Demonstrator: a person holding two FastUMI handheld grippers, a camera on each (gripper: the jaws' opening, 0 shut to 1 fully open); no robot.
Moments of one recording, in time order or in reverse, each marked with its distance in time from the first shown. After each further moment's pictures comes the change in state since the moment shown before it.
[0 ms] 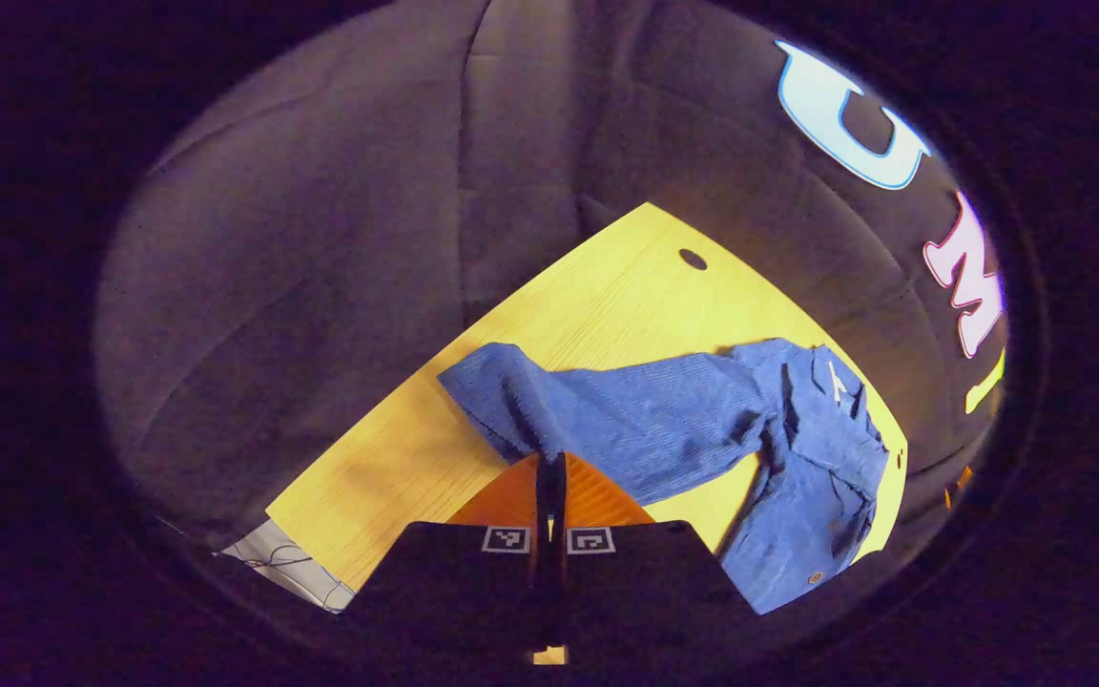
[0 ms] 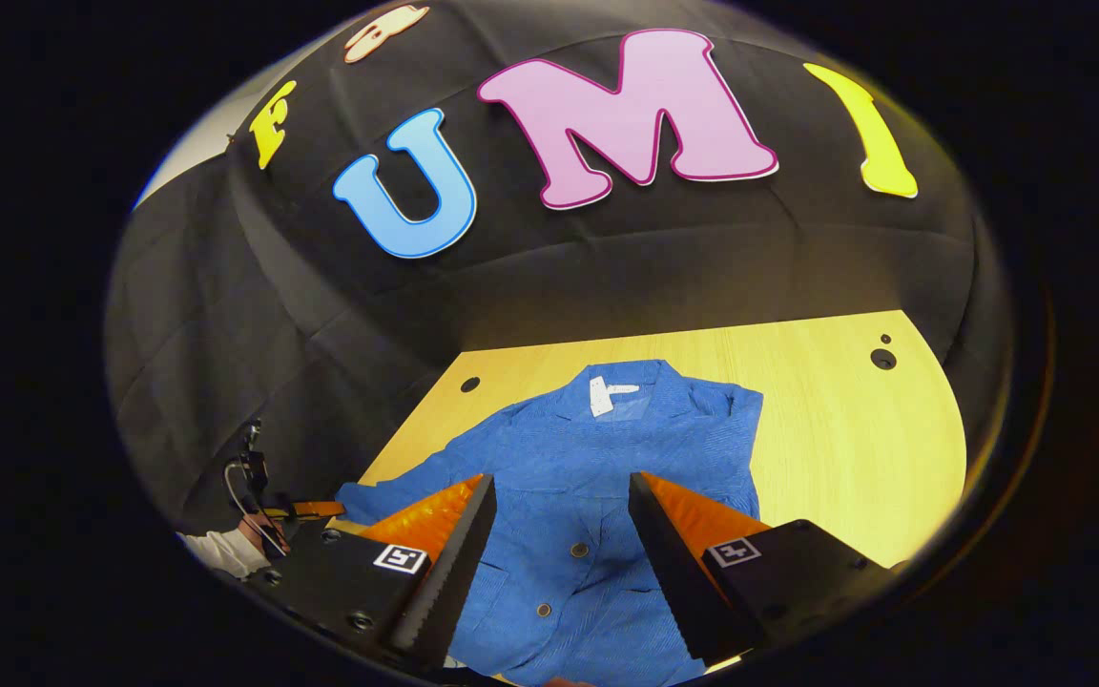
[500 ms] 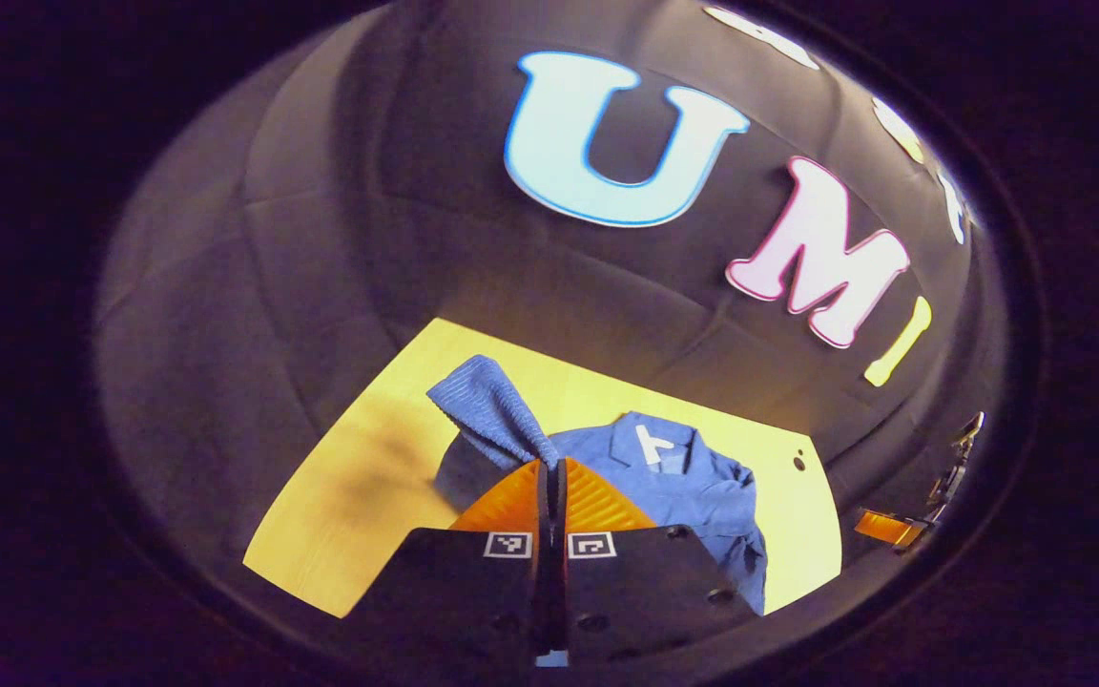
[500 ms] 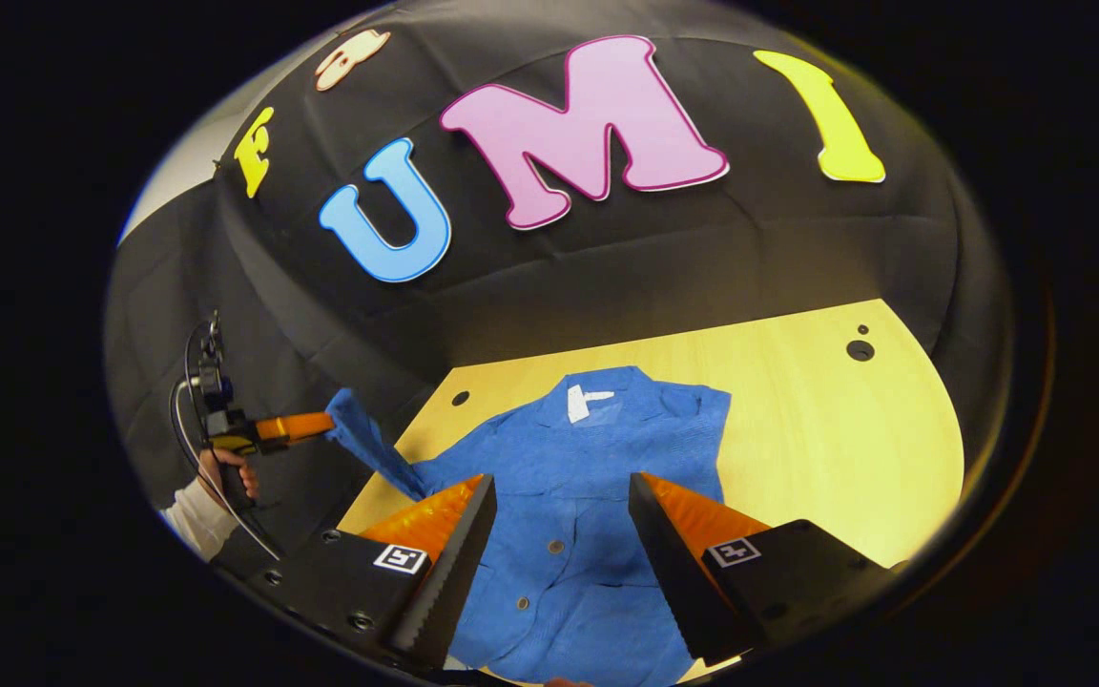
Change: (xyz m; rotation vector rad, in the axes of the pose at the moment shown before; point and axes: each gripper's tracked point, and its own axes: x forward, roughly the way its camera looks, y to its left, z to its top) left arm -0.060 -0.282 0.087 0.360 -0.192 -0.285; right arm -0.038 -0.053 0.009 0.055 -0.041 -0.010
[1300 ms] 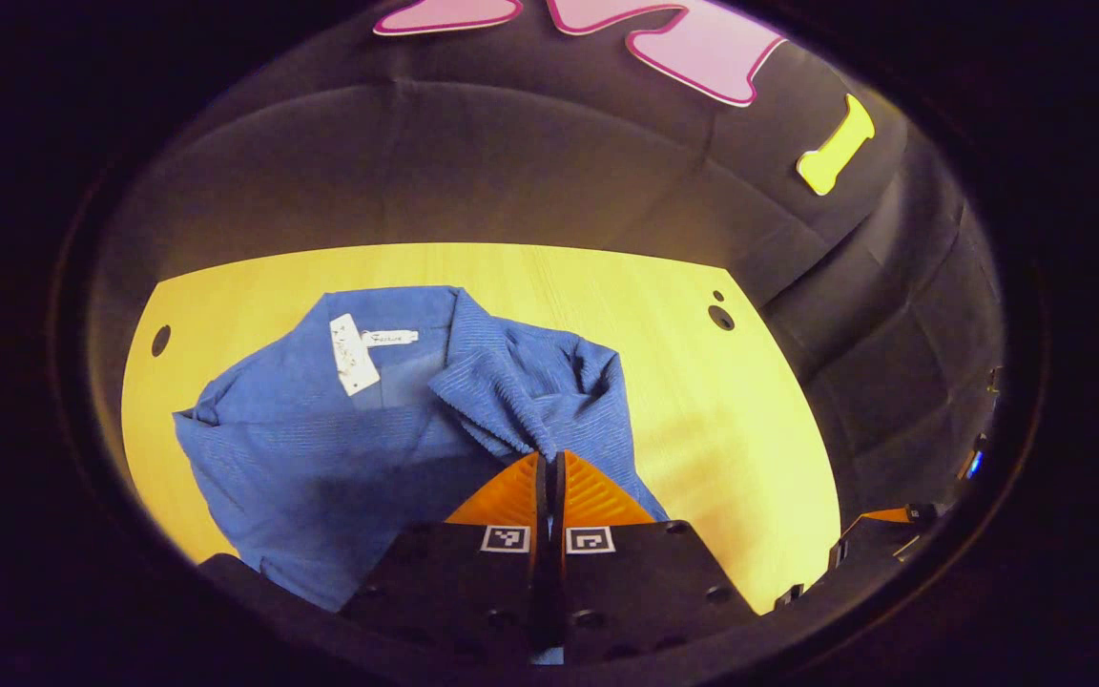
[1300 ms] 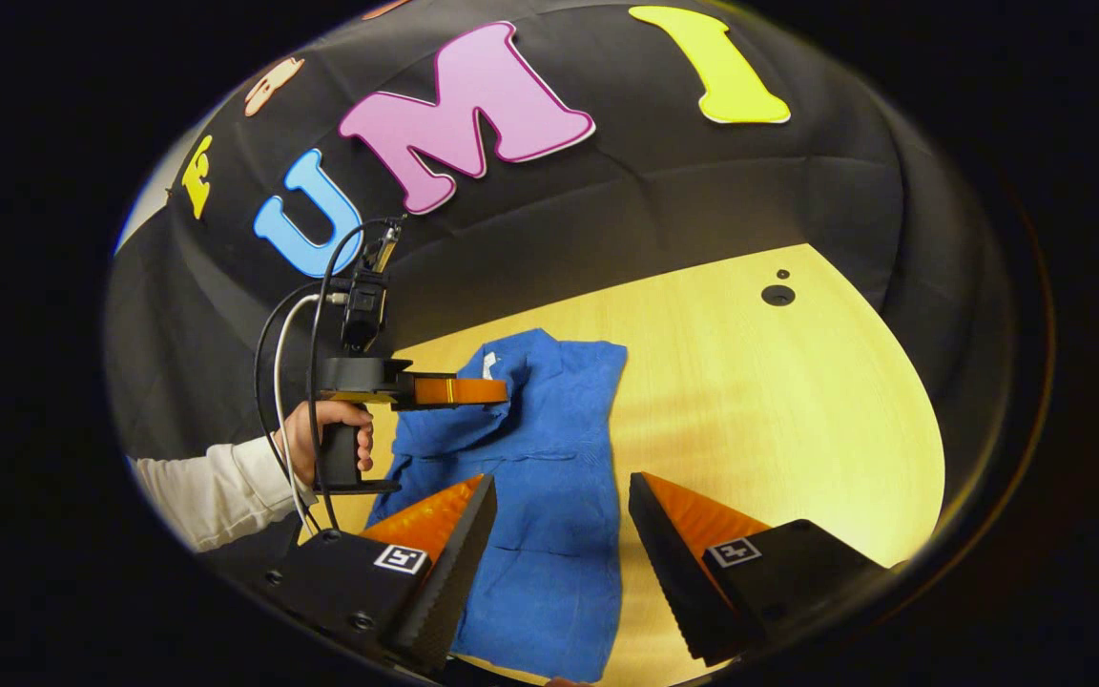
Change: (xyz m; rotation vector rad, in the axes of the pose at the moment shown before) left arm 0.204 -0.249 -0.108 0.285 0.465 -0.227; right arm -0.017 -0.122 -0.047 0.096 0.122 -0.091
